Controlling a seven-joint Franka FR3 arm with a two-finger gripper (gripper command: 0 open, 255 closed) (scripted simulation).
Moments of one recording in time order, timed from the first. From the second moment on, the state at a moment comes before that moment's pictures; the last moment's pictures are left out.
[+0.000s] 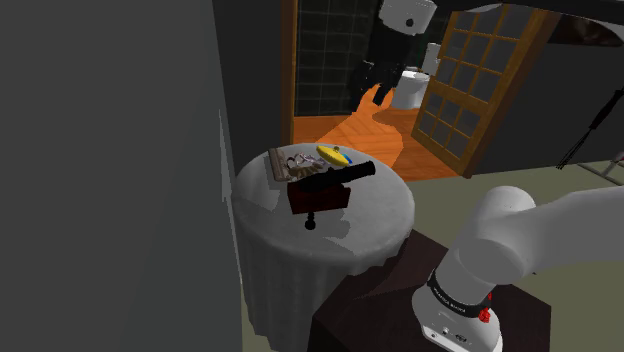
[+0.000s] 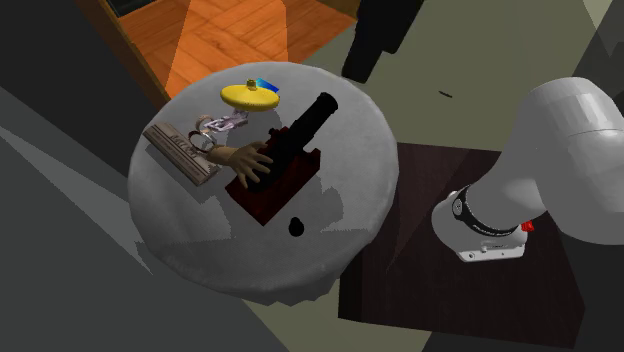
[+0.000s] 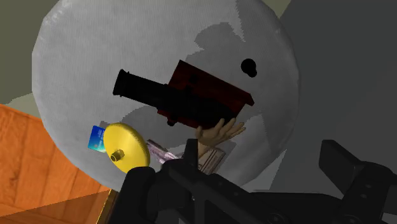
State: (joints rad) arm -0.01 -0.83 0.04 -2.29 0.04 1.69 0.14
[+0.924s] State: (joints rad) arm -0.03 -0.19 0.01 -1.94 0.05 1.60 0.11
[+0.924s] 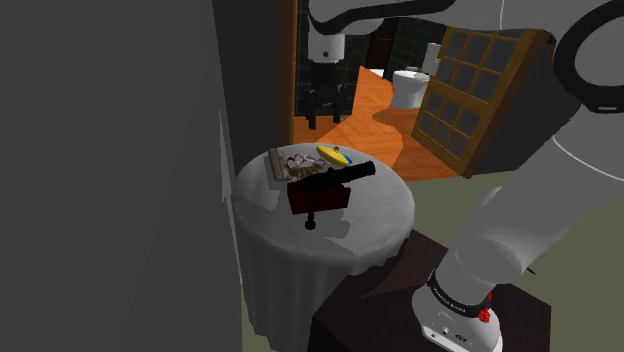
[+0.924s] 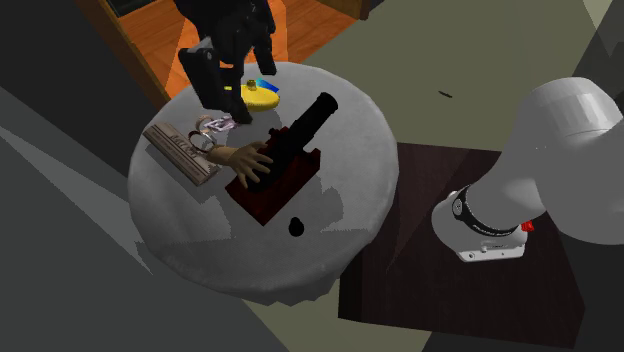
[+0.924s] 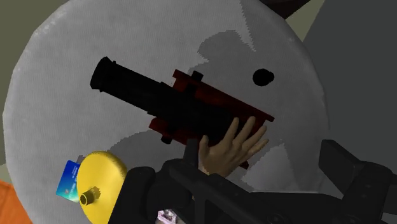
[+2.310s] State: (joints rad) arm -0.06 0.61 -0.02 -1.40 0.07 1.38 0.09
